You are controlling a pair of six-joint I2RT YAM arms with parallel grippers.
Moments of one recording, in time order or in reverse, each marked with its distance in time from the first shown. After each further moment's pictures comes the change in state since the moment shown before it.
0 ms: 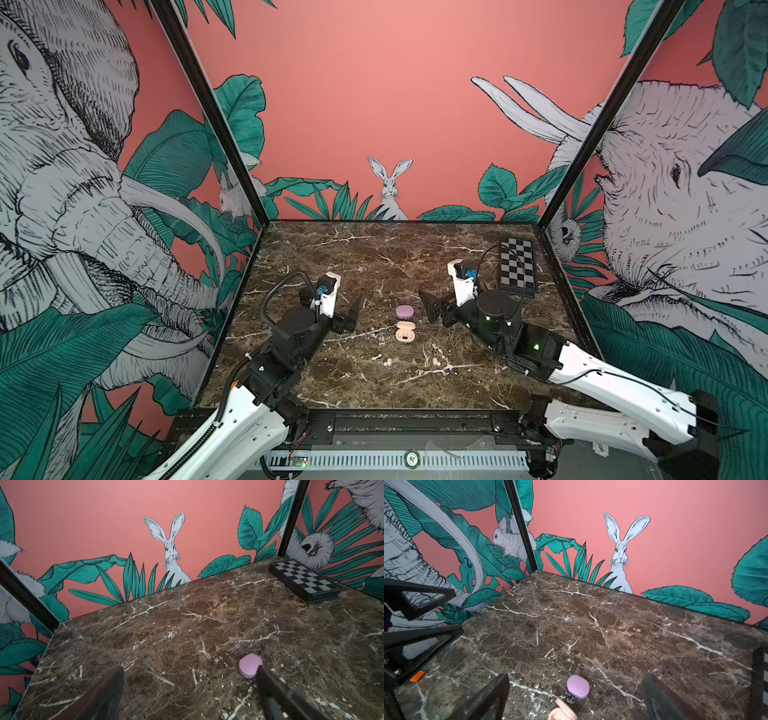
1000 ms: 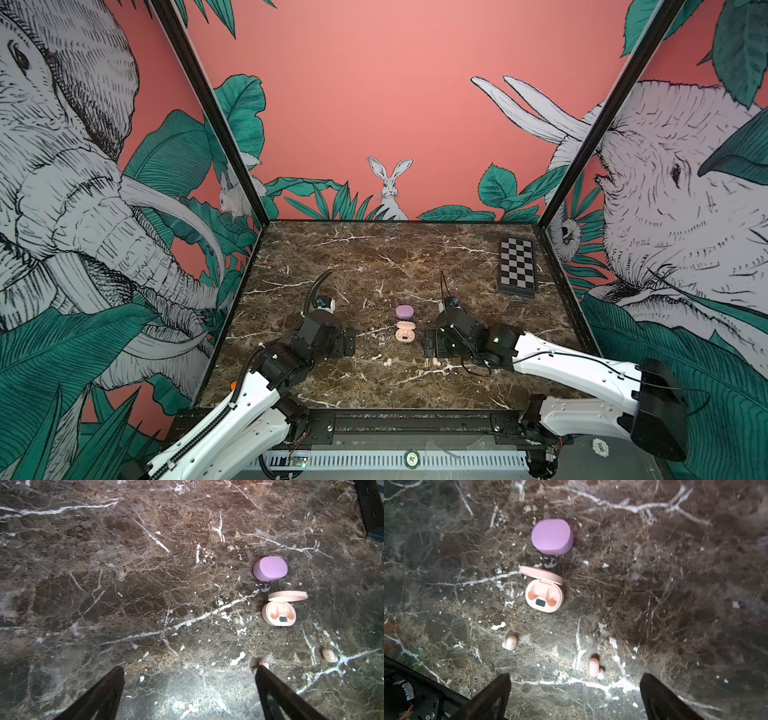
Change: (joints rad) left arm 0.000 0.129 -0.047 -0.457 0.083 -0.525; right arm 0.006 0.241 -0.071 -0.450 -0.210 0.619
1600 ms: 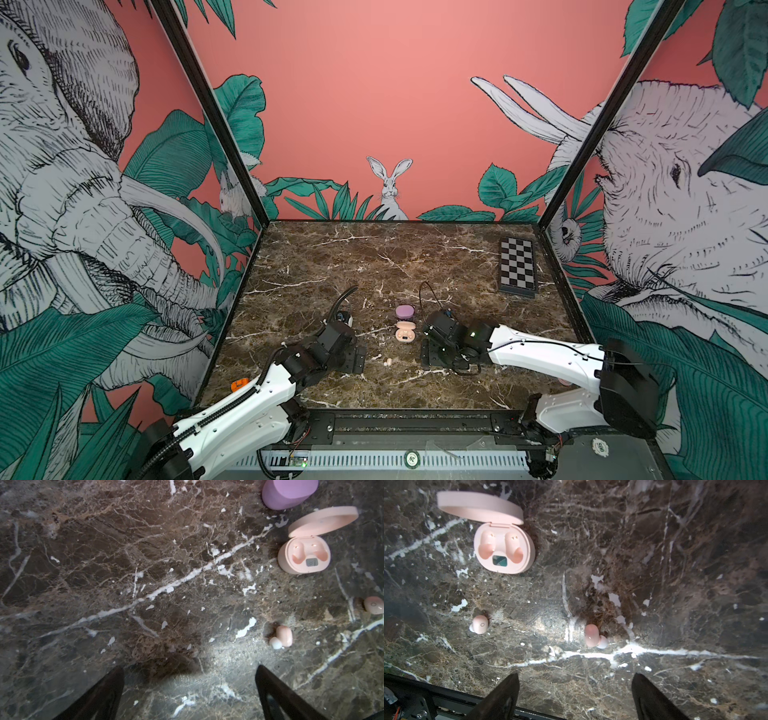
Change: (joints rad) left arm -0.114 0.084 -0.150 0.107 0.048 0.013; right arm 0.023 0.164 0.077 -0.126 -0.100 0.149
